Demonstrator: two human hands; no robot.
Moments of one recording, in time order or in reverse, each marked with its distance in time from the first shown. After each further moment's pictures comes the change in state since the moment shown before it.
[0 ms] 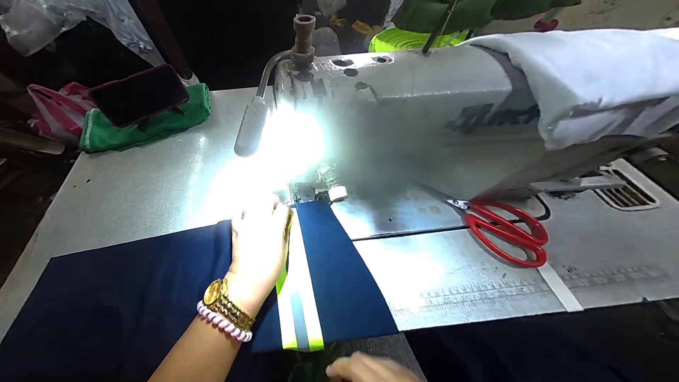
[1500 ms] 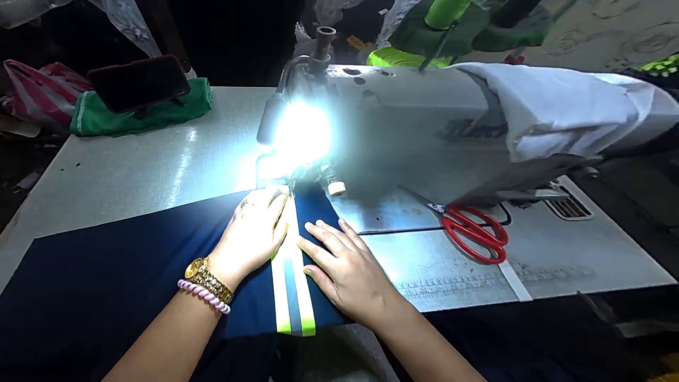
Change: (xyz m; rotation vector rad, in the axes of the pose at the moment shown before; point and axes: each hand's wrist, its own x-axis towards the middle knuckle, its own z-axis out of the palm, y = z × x) left_hand 0.003 -0.026 0.004 -0.170 -0.211 0.138; right_hand 0.106 0.047 -0.029 -0.593 0.457 -0.289
